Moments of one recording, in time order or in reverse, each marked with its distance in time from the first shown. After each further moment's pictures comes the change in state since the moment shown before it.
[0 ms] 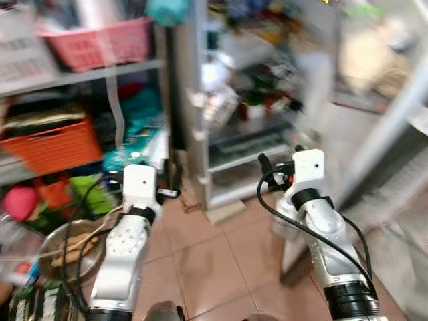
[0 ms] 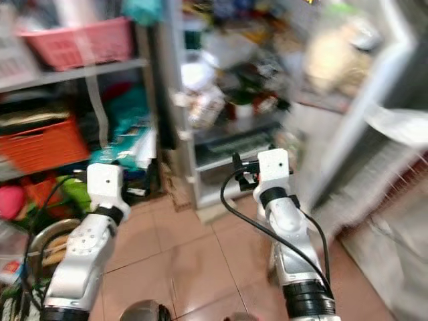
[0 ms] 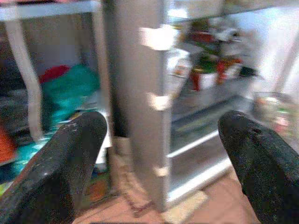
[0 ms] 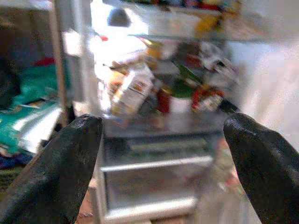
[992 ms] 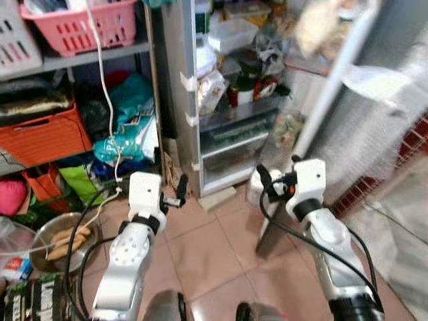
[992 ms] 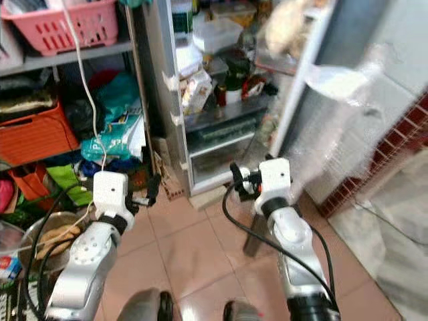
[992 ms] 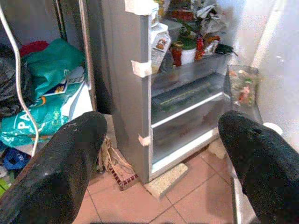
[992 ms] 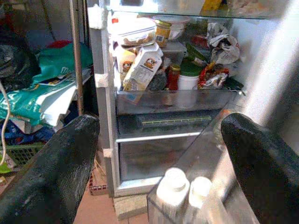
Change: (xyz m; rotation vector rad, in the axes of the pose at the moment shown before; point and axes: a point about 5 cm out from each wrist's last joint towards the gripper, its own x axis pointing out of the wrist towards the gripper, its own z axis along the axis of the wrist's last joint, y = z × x) left arm -0.011 -0.001 -0.010 -0.002 0.047 -0.012; right arm -0.013 0.002 -0.008 0.033 0.018 0.069
